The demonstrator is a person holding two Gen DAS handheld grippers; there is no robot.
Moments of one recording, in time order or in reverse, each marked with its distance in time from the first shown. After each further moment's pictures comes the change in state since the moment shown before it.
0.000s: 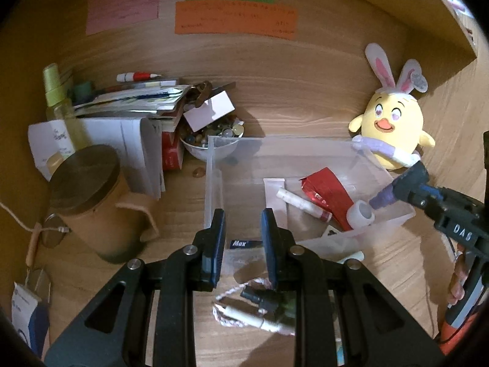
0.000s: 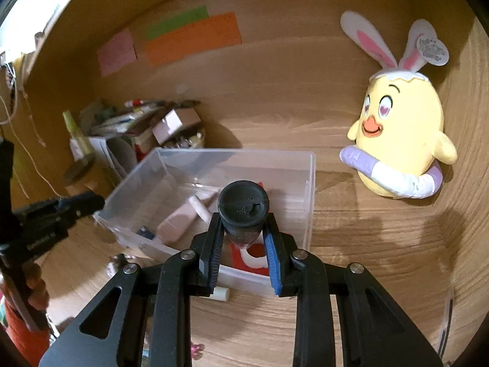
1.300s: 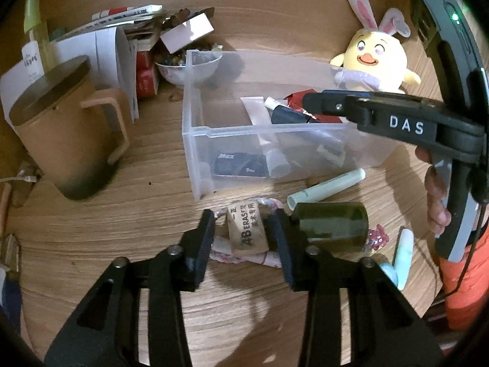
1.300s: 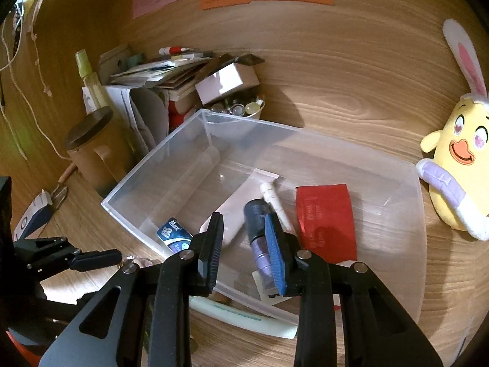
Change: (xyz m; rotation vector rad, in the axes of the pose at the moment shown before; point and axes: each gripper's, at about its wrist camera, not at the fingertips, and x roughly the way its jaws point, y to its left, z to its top) left arm 0.020 0.008 -0.065 0.038 0.195 -0.138; right arm 0.070 0.074 0.010 -0.168 0.148 0.076
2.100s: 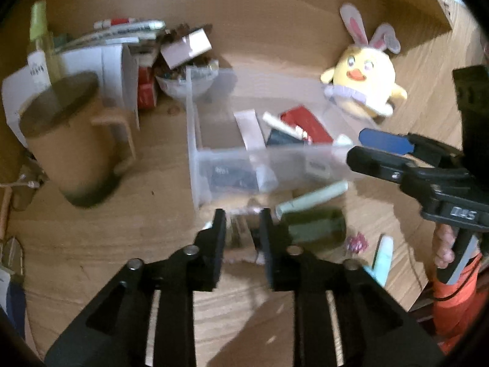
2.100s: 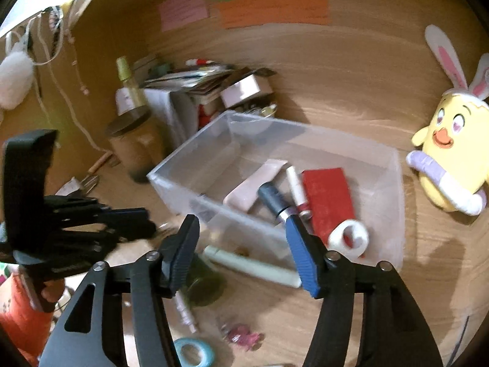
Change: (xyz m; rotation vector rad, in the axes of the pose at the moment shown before) left arm -0.018 0.004 0.006 -0.006 -0.011 -0.041; right arm -0.055 0.007 -0.036 -0.021 -0.057 0.081
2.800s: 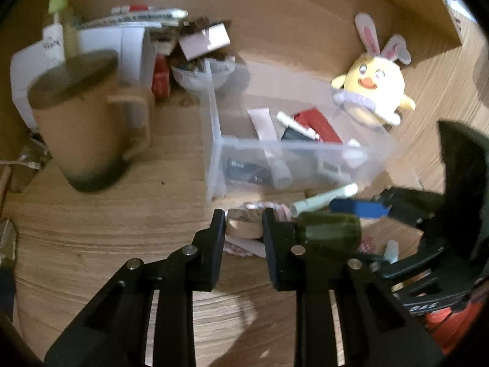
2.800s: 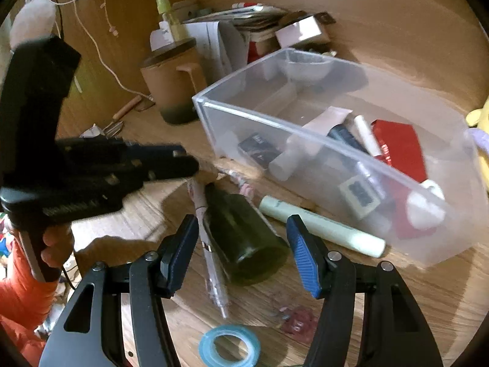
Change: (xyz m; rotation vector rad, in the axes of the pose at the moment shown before) left arm -0.005 0.017 -0.006 -0.074 -0.049 0.000; right arm 0.049 0.037 -0.036 -0.082 0.169 0.138
